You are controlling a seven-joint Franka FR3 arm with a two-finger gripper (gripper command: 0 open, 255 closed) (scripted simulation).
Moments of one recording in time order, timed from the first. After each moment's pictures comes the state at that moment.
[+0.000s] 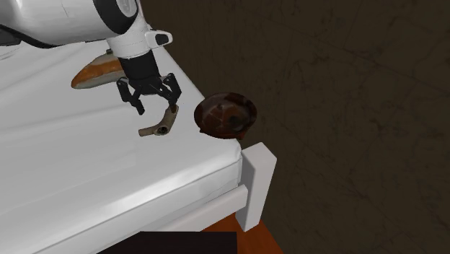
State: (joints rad) arm -0.02 -0.17 0.01 -2.27 -0.13 2.03 0.12
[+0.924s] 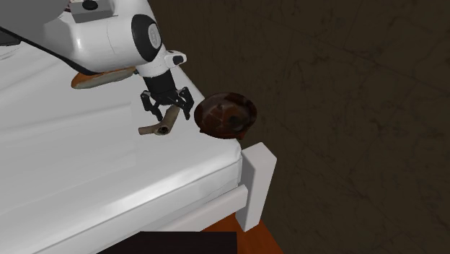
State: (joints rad) arm -0.04 0.09 0.00 -2.18 -0.19 2.20 0.18
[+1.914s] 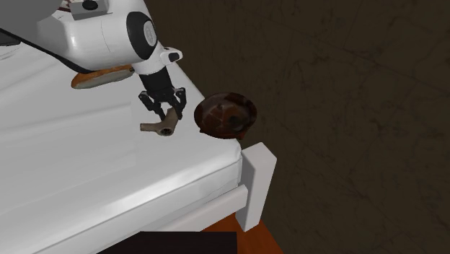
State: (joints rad) arm -0.03 0.08 0.01 -2.18 -0.19 2.21 0.19
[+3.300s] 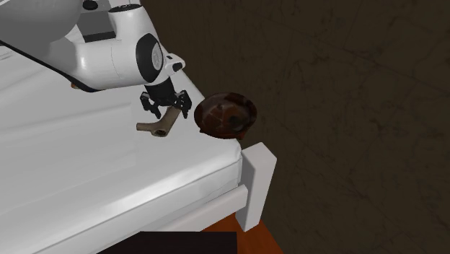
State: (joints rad) arm -0.05 0.10 0.00 -2.28 -0.15 2.50 0.13
